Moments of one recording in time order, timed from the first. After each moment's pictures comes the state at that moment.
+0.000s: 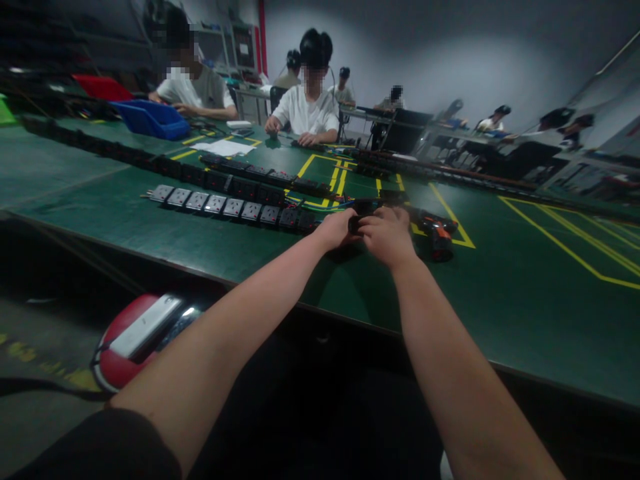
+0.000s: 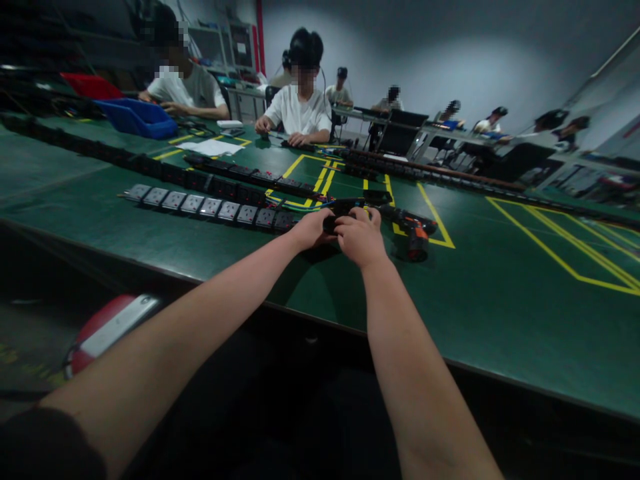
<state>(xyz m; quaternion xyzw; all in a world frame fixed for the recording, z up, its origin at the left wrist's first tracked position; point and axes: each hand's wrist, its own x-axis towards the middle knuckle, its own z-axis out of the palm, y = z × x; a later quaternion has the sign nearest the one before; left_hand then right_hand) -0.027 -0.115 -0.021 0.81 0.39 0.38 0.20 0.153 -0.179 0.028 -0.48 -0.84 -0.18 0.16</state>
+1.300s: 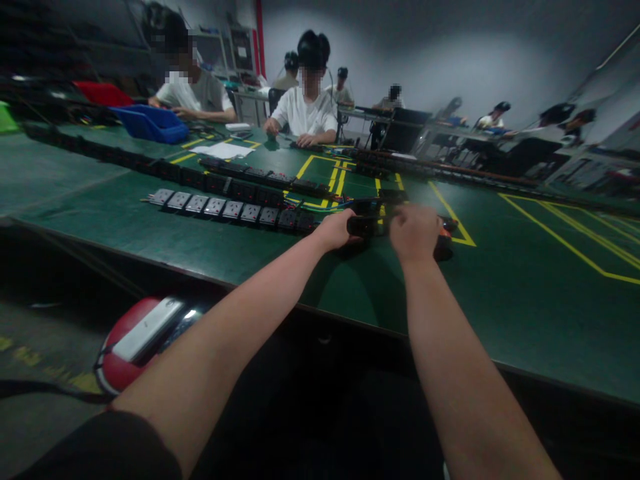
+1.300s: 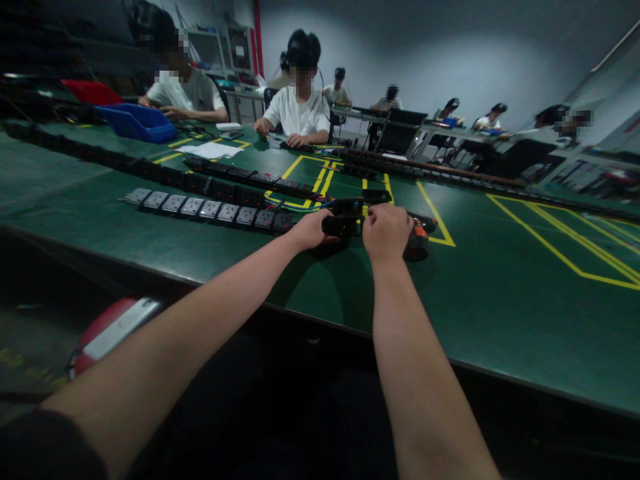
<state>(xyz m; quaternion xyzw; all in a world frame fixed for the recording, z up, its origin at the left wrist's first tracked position) -0.026 -0.118 -0.017 0.80 0.42 0.37 0.21 0.178 -0.177 0.039 -0.65 -0.67 -0.17 0.32</state>
